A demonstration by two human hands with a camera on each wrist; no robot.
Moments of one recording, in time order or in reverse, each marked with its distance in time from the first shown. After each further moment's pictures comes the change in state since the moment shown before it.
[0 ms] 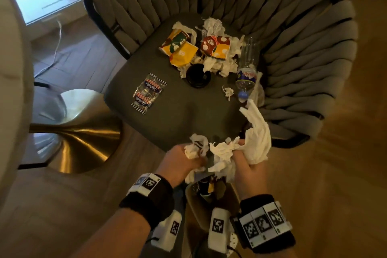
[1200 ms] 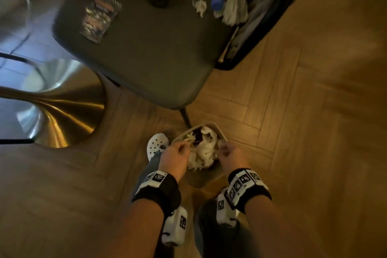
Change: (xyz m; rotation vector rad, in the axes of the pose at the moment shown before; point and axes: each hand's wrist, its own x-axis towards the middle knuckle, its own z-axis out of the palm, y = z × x) left_hand -0.005 -0.164 0.160 0.173 0.219 -0.216; right_hand 0.010 0.286 -0.077 -0.662 -0.183 0.284
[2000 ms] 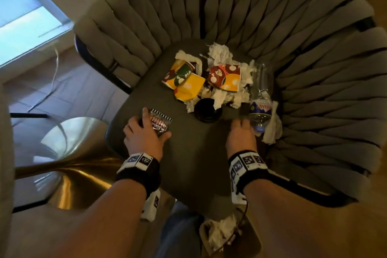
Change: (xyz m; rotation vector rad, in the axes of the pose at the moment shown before) left_hand 0.164 0.175 -0.303 0.468 0.451 0.019; right_hand 0.097 -0.377 -0.091 -0.616 0.313 -0.161
